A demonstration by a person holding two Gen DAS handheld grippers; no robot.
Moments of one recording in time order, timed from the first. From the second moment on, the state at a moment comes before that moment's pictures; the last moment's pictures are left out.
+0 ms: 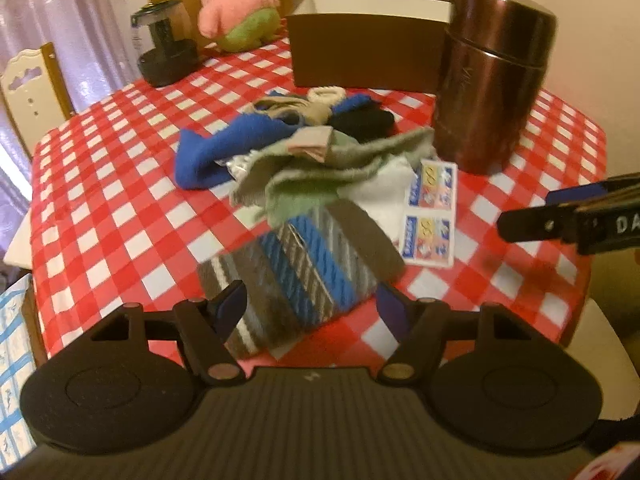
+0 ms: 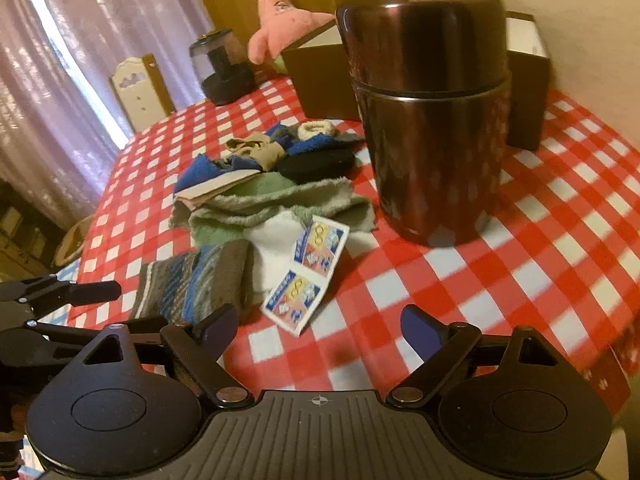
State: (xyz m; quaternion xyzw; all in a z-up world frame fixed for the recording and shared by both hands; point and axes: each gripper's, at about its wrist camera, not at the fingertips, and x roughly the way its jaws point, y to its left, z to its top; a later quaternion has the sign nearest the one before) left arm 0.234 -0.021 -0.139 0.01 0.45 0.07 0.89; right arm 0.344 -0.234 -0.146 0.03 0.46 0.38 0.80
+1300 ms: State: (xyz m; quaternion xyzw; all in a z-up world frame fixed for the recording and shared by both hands) left arm 0.254 -0.025 -0.189 0.20 0.47 -0.04 0.86; right arm 0.355 -0.237 -0.157 0.12 0.45 0.38 0.80
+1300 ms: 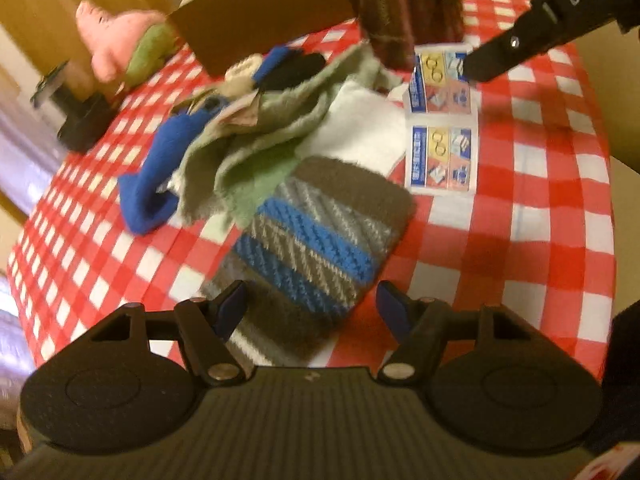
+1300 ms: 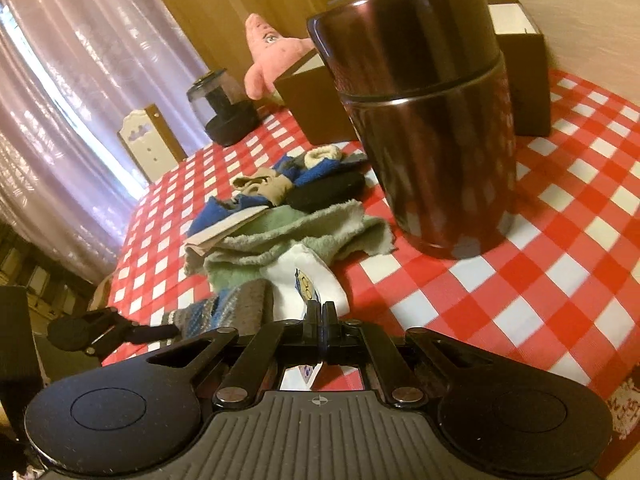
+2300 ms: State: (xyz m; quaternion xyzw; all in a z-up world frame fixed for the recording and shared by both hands) left arm 0.261 0.003 -0.178 0.12 0.46 -0.04 0.88; right arm 0.348 -0.219 -0.195 0.15 0.46 0.37 0.79
